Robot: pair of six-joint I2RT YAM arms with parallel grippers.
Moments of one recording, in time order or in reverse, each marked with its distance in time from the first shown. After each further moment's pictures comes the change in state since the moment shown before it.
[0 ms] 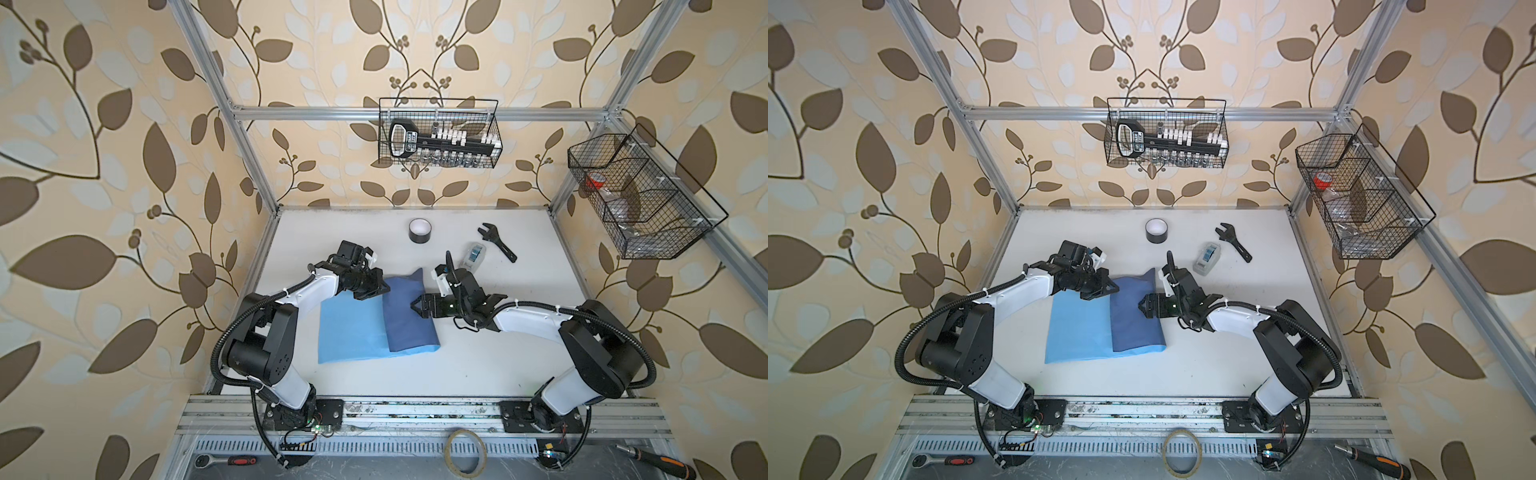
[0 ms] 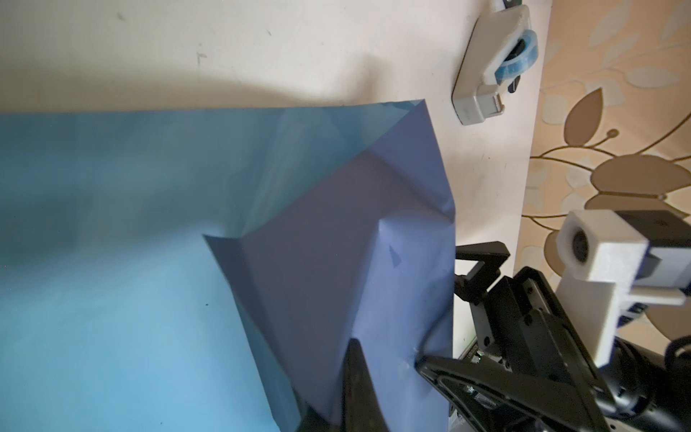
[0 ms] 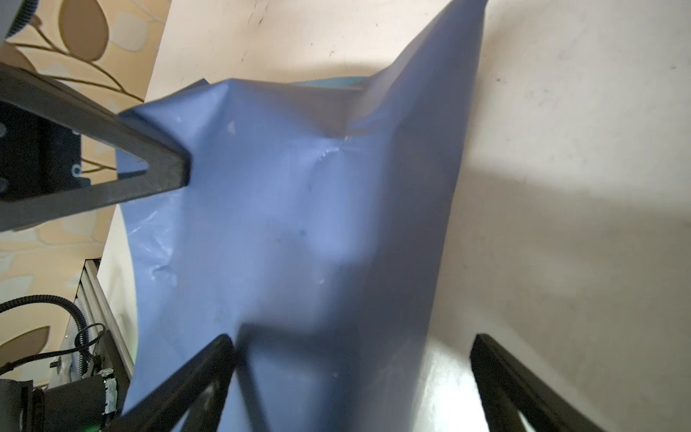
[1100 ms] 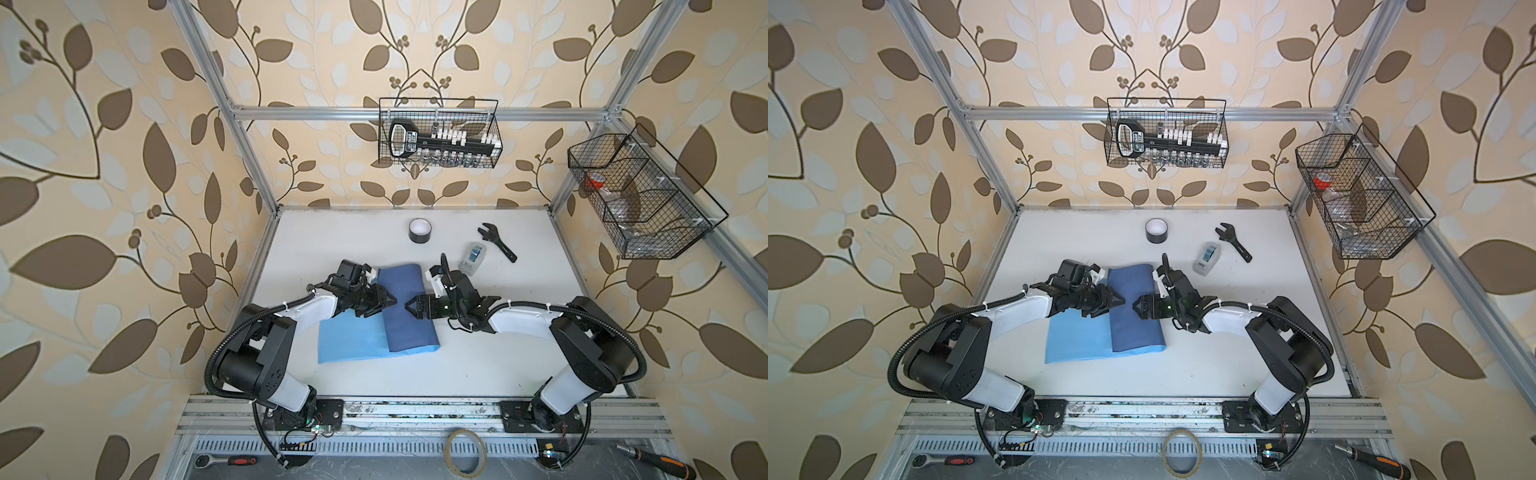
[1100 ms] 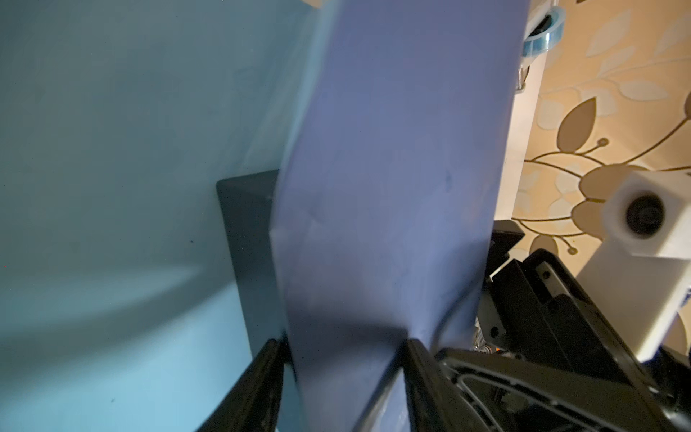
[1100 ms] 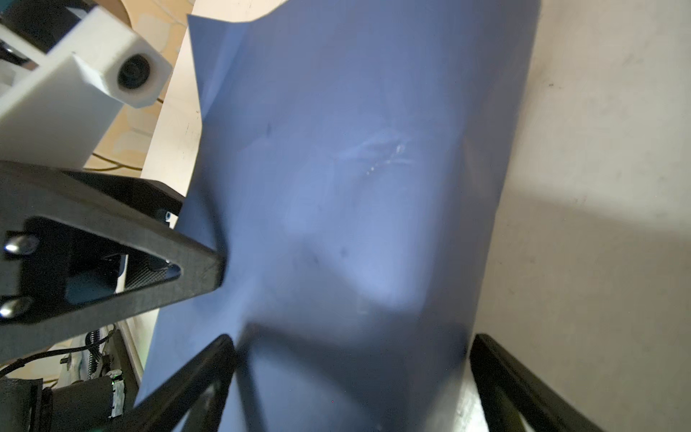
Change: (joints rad) left arm -0.063 -0.075 -0.226 0.220 0.022 -0.169; right arm 0.029 0.040 -0.004 0.085 -0.001 0.023
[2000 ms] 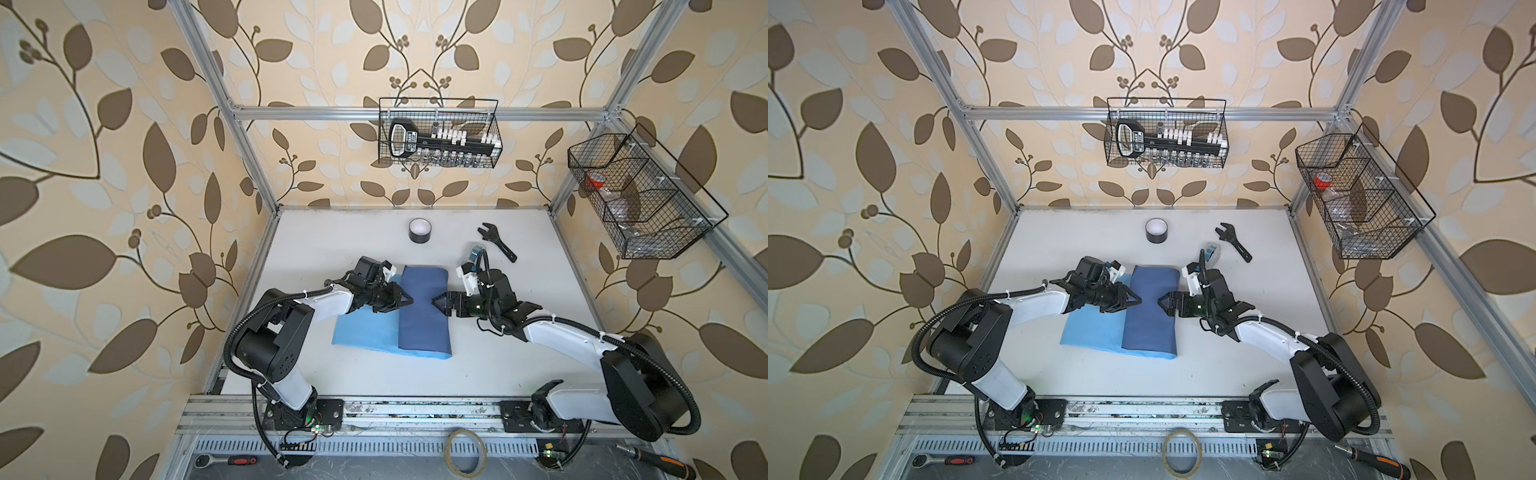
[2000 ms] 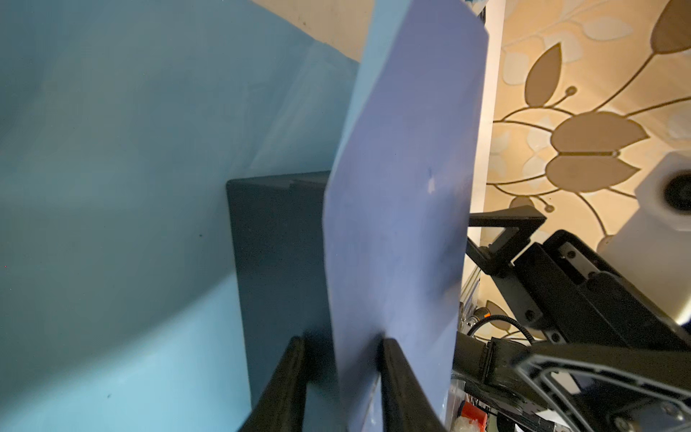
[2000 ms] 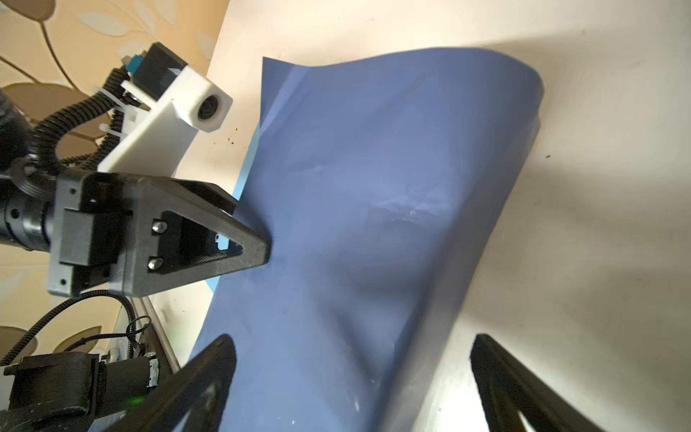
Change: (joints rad) left arm -0.109 0.130 0.082 0.121 0.055 -0.011; right arm -0.214 -0.300 -0.155 -0.126 -0.129 -0.061
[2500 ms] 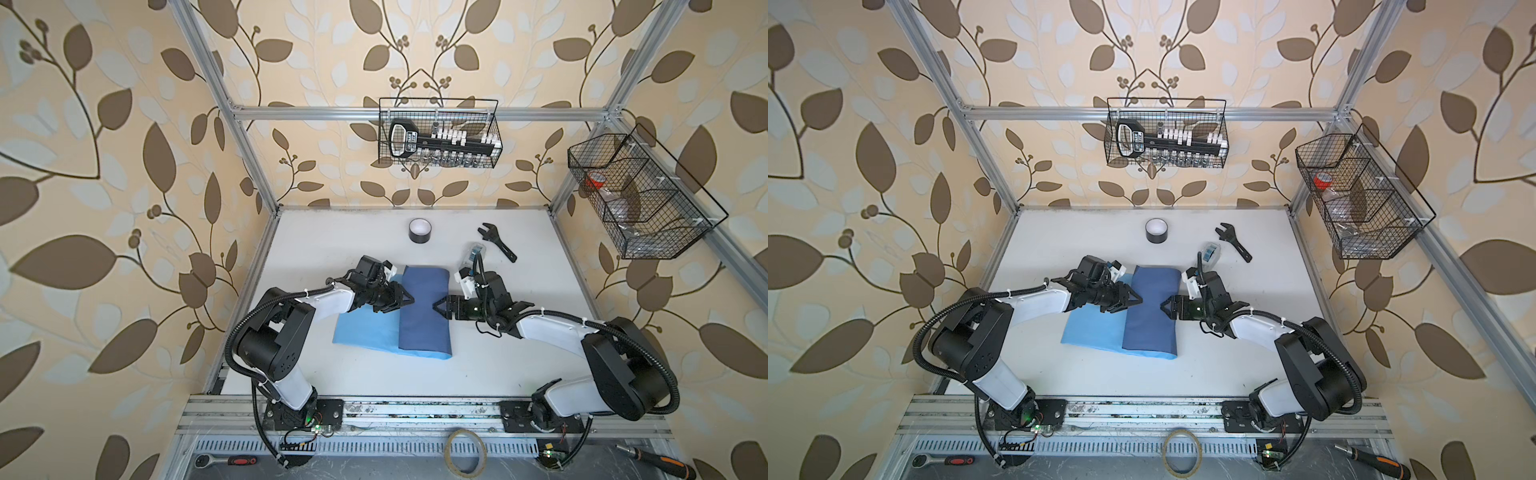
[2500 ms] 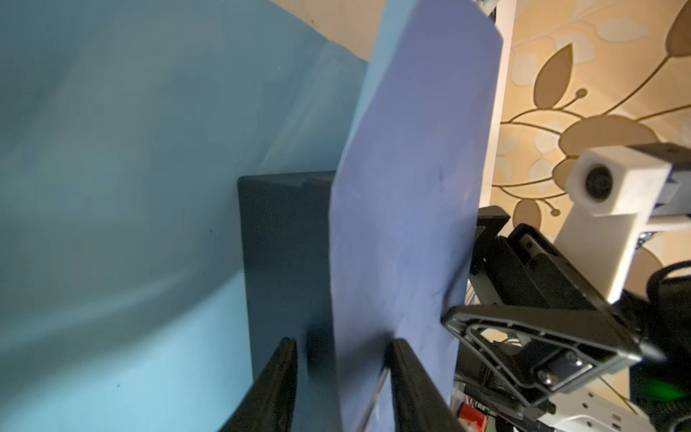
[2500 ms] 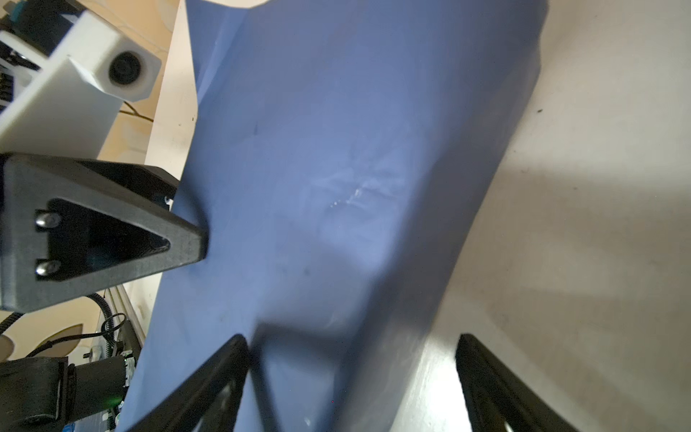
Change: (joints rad) left arm -0.001 0.001 0.020 -0.050 -0.027 -0.009; right arm -0.007 0.104 -0.027 0.072 -0.013 -0.005
